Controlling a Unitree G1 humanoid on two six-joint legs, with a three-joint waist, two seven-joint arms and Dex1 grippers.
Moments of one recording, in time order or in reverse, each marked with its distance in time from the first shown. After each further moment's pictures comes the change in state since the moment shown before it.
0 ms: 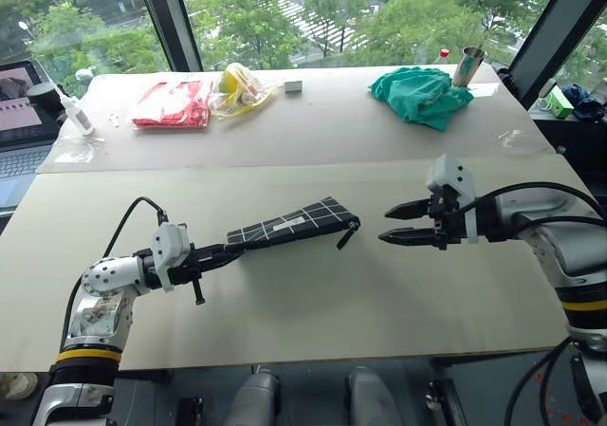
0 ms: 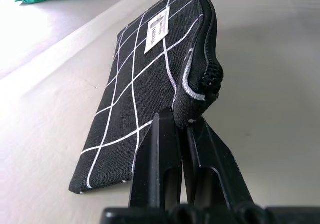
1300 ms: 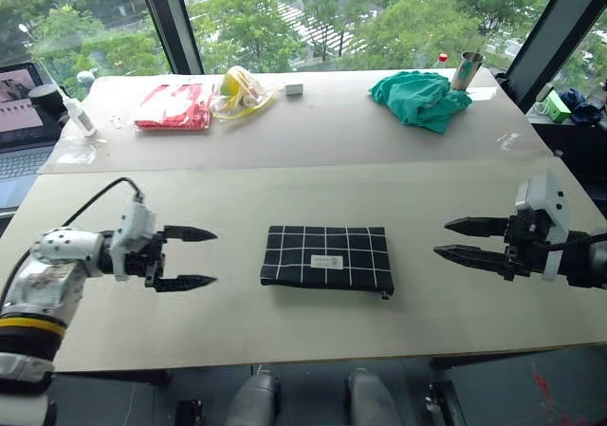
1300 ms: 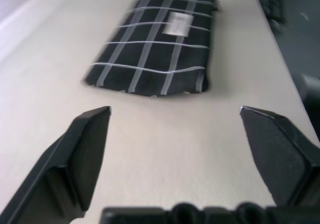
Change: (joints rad) left arm 0.124 0.350 0.023 -0.077 -0.344 0.492 0.104; right arm 0.440 -0.082 -0.370 -0.143 0.129 -0.035 -0.155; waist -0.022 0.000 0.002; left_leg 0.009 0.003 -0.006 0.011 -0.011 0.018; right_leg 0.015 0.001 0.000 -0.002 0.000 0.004
